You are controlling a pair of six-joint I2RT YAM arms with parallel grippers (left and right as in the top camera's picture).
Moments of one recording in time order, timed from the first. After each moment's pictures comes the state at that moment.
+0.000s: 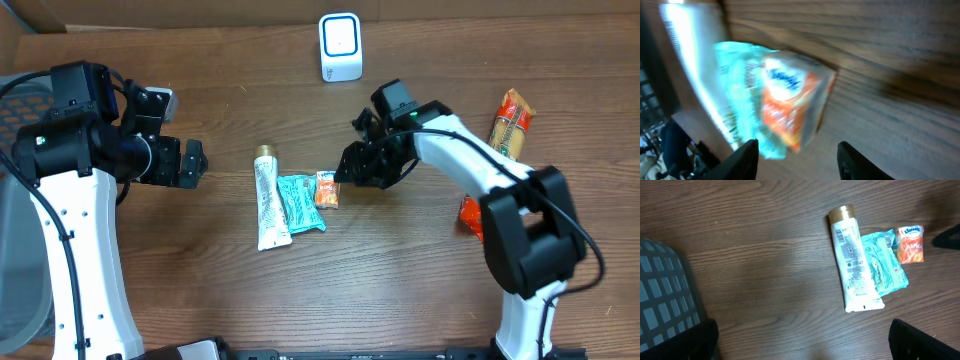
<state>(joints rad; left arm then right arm) 0.22 1.47 1.65 -1.39 0.16 0.32 0.44 2.07 1.47 -0.78 -0.61 0.37</state>
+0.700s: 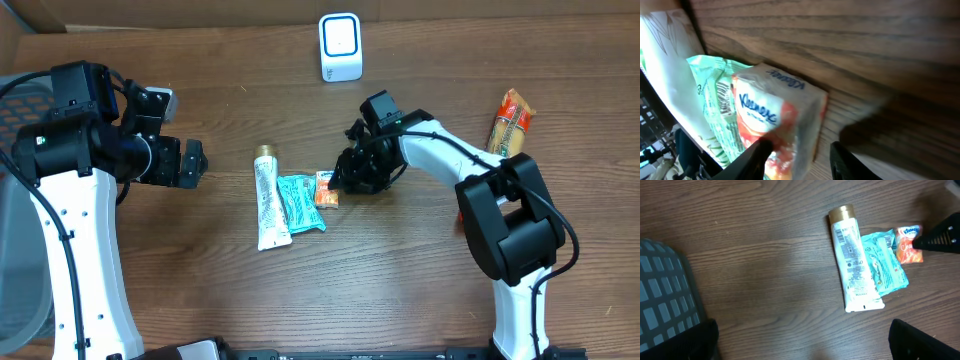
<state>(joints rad) 0.22 1.47 1.65 -1.39 0.16 0.32 0.47 2.16 1.47 -0.70 -0.64 0.46</state>
